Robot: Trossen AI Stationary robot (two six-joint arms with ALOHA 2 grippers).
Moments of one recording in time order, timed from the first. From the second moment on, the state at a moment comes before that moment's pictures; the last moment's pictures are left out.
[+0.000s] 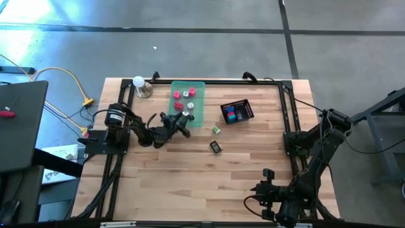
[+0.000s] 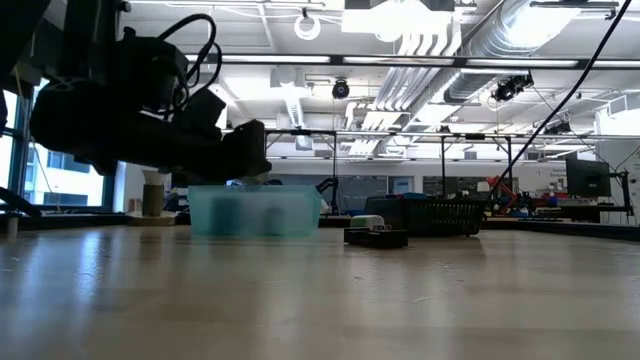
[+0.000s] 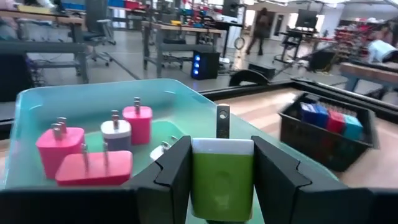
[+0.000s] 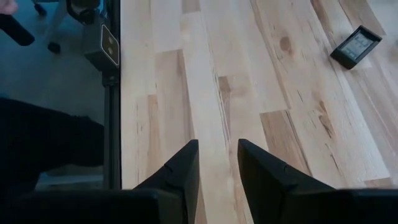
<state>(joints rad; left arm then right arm) -0.05 1.94 0.40 1.51 -0.95 -0.24 1.01 1.59 1.21 -0.79 0.61 1.08</state>
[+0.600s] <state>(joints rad) -0.04 1.95 0.40 1.51 -0.93 -0.24 1.01 1.60 1.21 -0.79 0.63 1.07</state>
